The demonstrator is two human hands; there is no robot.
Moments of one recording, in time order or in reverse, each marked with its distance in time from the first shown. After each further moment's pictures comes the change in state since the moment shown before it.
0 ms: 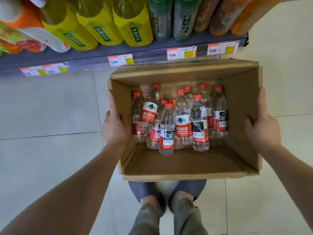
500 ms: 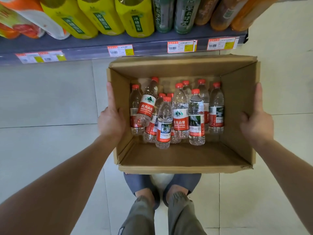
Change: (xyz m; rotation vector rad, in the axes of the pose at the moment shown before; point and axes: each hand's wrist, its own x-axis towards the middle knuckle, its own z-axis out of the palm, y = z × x) left_hand -0.004 -0.008 -0.007 0.086 -0.059 -0.004; right_hand -0.008 -0.015 -0.005 -0.010 -0.035 0.089
